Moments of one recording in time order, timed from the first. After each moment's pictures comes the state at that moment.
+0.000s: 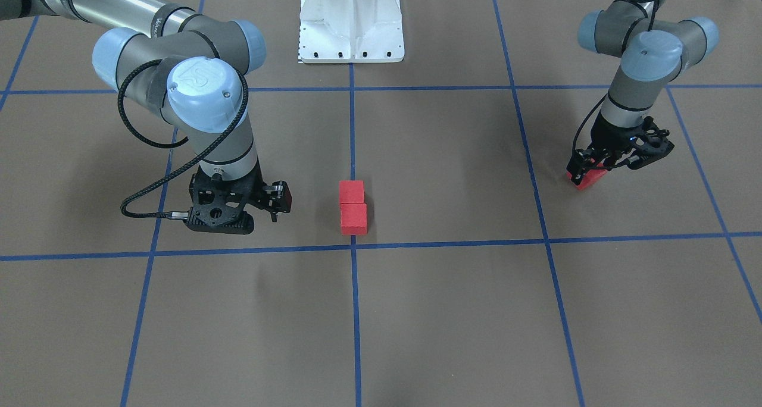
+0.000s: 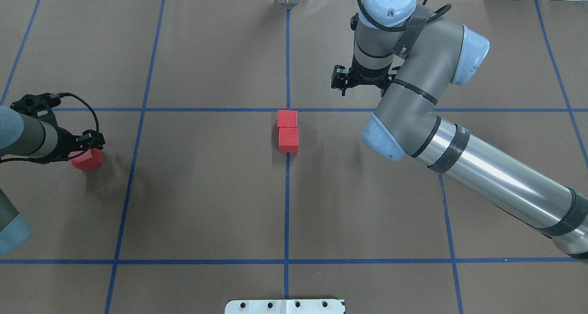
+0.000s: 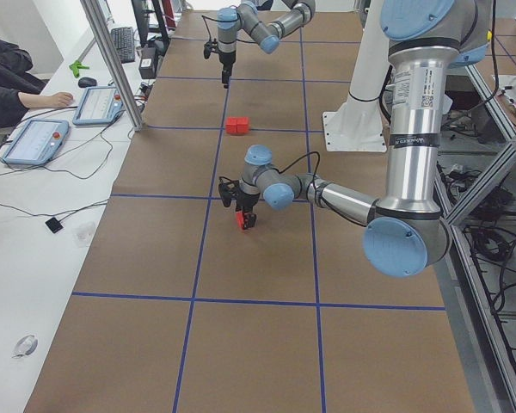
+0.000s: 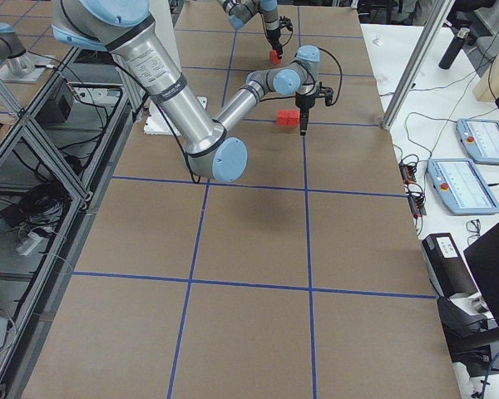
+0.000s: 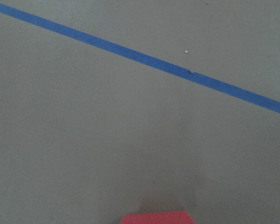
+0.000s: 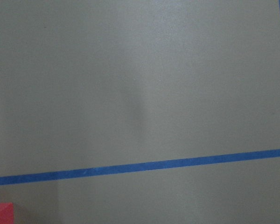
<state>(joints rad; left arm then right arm) -0.76 -1.58 -1.75 -2.05 -1.83 -1.38 0.77 -0.83 1.54 -1.70 1.95 1.05</state>
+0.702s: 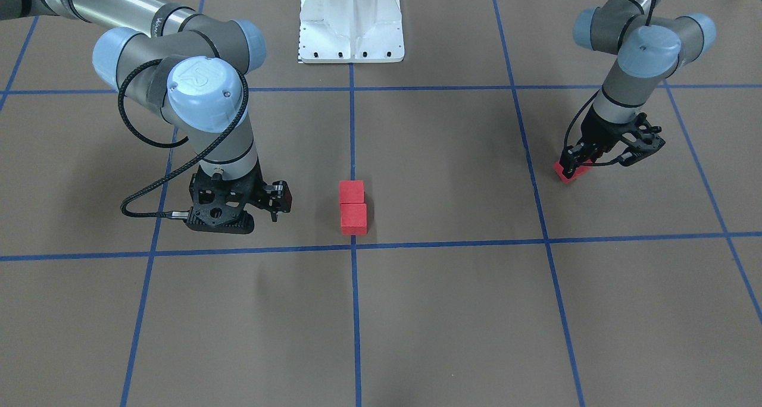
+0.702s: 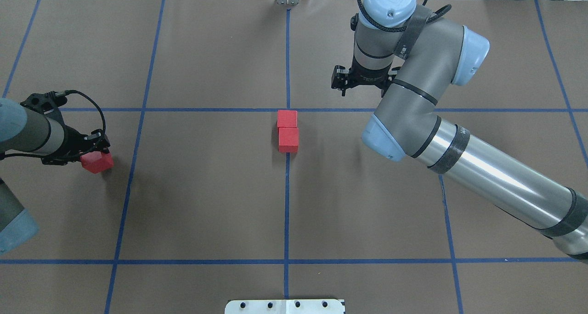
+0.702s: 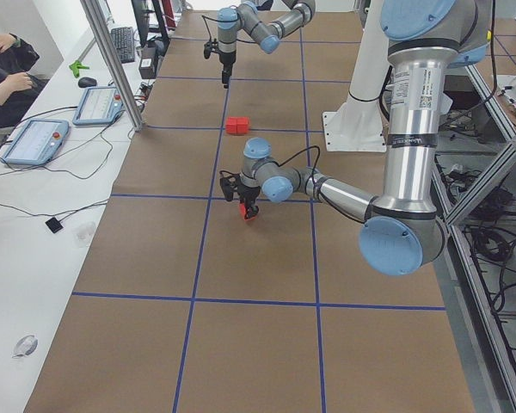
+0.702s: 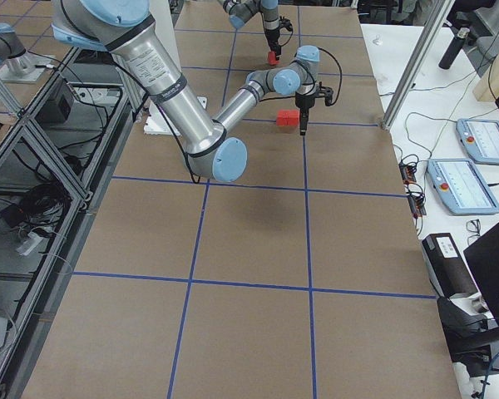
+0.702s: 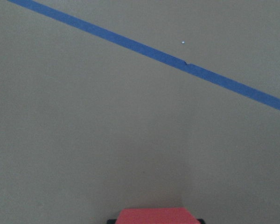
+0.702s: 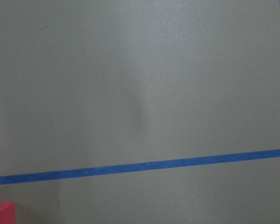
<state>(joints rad) -0.77 -1.63 -1.80 -1.97 -1.92 -1.43 0.77 -0.83 1.54 -1.69 1.95 1.05</state>
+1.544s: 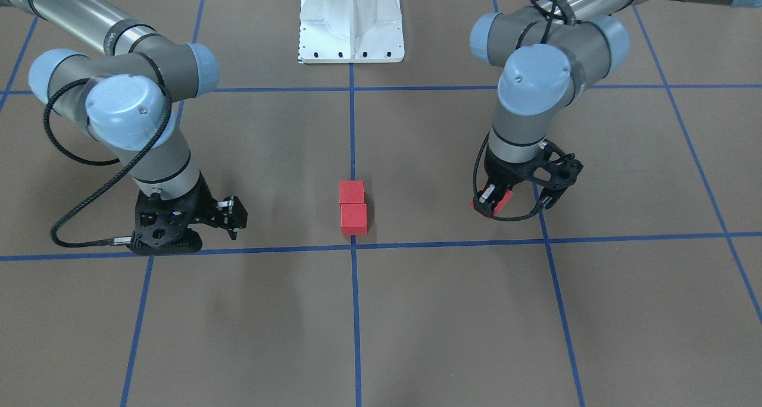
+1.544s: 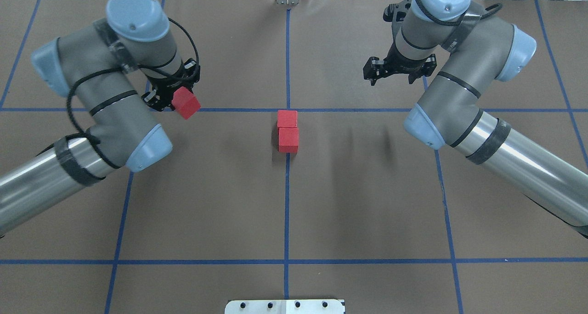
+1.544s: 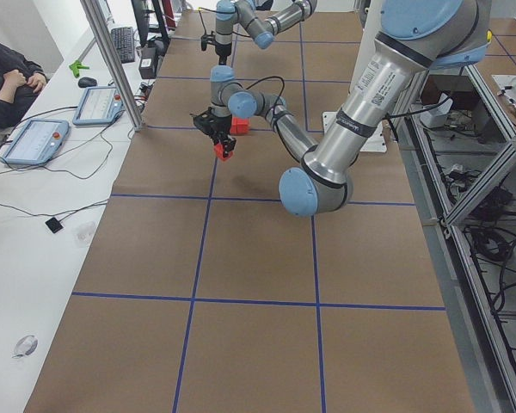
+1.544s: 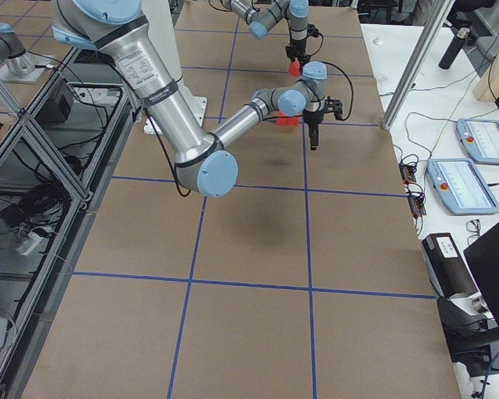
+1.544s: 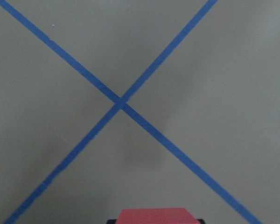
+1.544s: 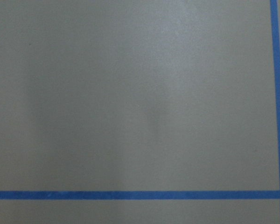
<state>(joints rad) -0.78 -2.30 -1.53 -1.45 -1.93 -1.81 0.88 -0.97 1.54 -1.52 2.01 0.85</state>
